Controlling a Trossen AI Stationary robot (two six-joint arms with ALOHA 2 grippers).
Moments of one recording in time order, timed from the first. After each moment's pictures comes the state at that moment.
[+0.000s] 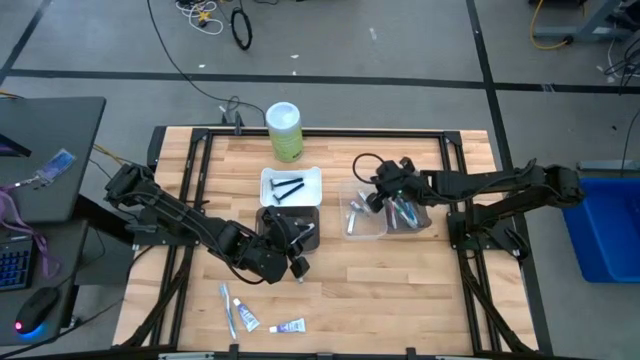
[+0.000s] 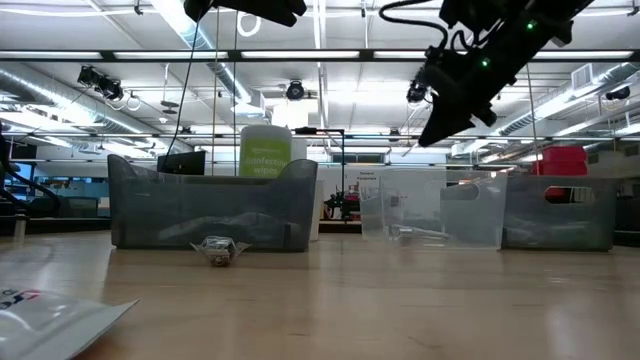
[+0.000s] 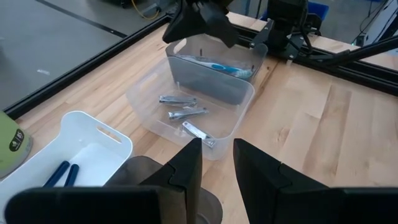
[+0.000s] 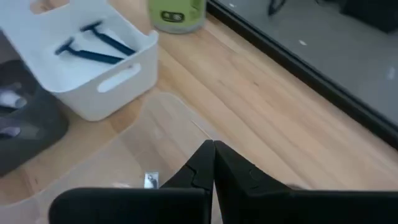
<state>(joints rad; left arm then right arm) -0.48 1.56 1.25 -0.46 -0.87 -0.70 -0.10 1.22 0.75 -0.32 0.47 0.39</state>
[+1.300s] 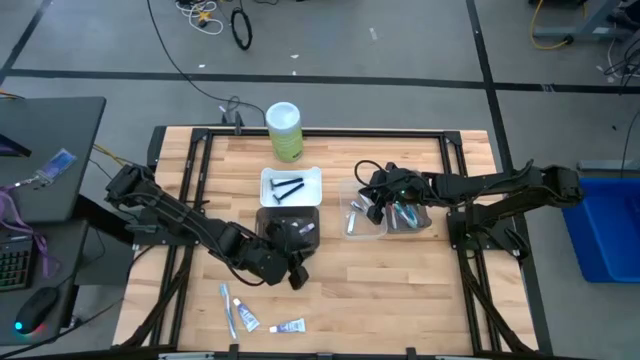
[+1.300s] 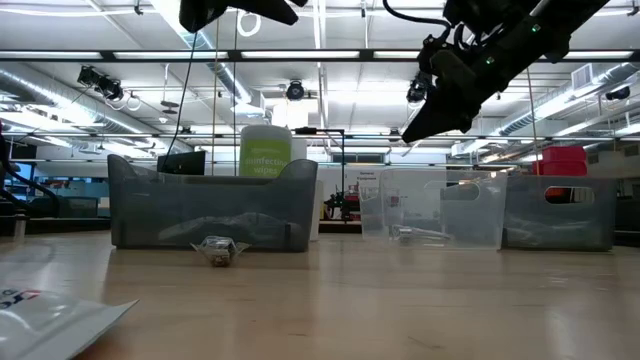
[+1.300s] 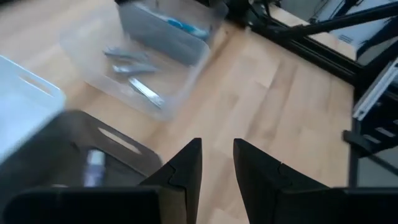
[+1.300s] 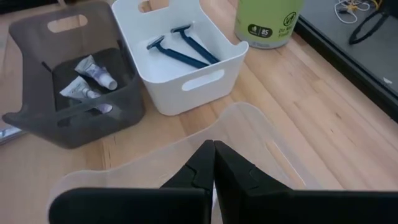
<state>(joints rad) -0.49 1.57 1.25 -0.44 -0.63 -0.84 -0.10 1.22 0.68 -0.10 0.21 0.19</state>
